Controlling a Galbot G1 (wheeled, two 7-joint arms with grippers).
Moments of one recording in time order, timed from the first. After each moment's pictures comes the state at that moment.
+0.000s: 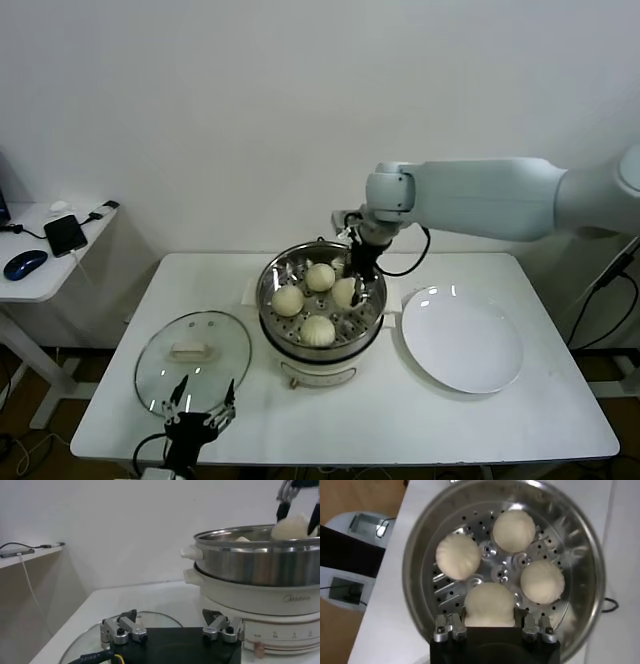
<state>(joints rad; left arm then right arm) 1.77 -1.48 -0.56 -2.06 0.00 0.03 -0.01 0.78 1.24 -1.74 1.25 0.85 -0.35 -0.92</state>
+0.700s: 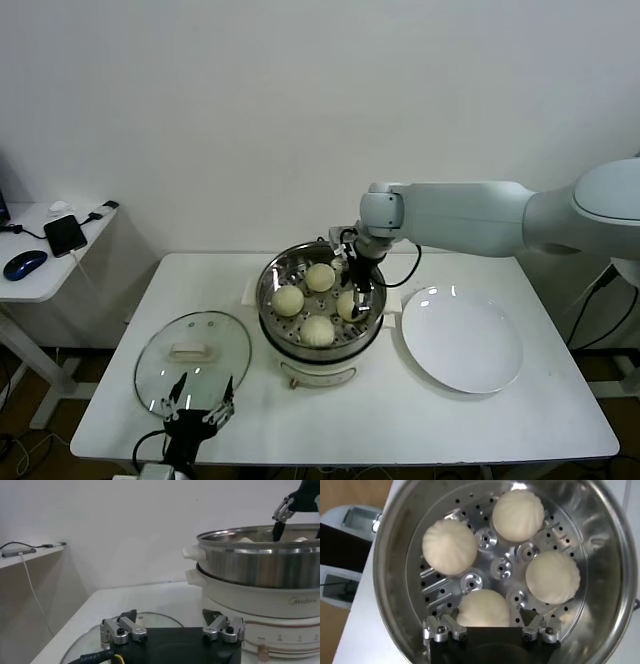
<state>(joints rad) 1.76 -1.48 -0.57 -2.05 0.00 0.04 -0.01 0.72 1.25 -1.71 1.18 0.83 -0.30 -0.94</state>
